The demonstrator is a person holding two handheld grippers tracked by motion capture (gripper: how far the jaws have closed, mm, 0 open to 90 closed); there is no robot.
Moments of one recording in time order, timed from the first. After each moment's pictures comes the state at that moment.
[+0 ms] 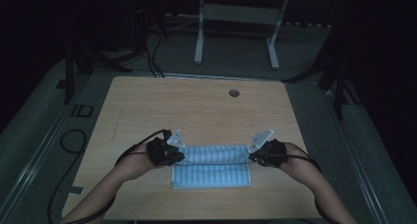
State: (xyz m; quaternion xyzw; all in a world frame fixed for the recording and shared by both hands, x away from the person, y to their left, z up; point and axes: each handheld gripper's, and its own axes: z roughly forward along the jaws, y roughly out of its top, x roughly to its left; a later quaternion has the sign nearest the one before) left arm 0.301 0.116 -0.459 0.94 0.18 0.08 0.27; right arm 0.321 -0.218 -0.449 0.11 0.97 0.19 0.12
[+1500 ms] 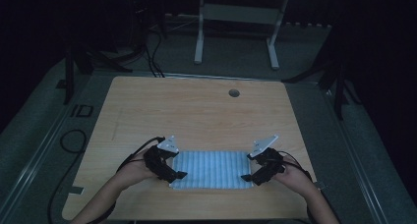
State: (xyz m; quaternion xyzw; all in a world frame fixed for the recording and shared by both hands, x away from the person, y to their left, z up) left arm 0.310 0.136 -0.501 0.90 0.23 0.03 0.36; right arm 0.328 -0.230 -0.496 0.17 0.94 0.29 0.03
